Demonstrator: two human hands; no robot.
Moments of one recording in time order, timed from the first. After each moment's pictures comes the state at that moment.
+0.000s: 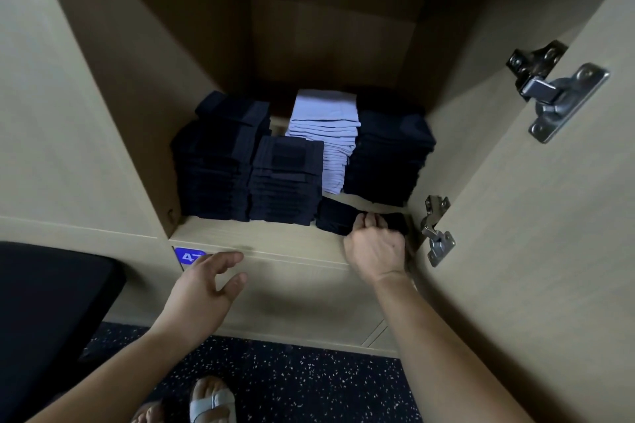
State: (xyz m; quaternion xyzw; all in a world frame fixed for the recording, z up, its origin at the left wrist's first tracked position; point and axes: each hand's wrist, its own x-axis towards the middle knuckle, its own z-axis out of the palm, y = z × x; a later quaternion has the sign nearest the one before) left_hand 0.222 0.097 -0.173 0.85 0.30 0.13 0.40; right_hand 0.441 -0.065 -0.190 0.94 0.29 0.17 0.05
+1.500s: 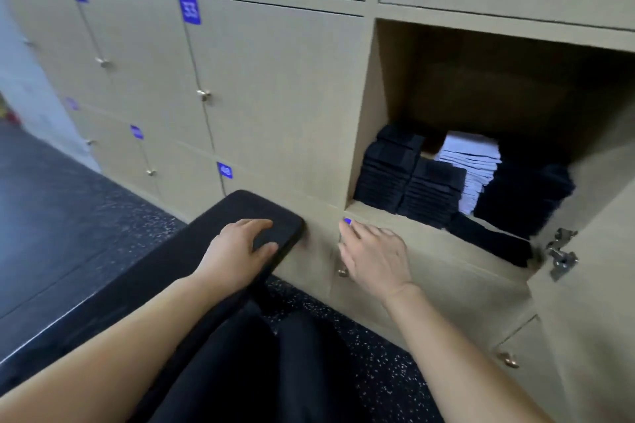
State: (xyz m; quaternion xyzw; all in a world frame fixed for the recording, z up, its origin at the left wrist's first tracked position) left_hand -0.018 0.118 -0.074 0.87 0.41 0.16 0.22; right_hand 0.191 -0.004 -0.097 0.75 0.61 0.23 -0.10
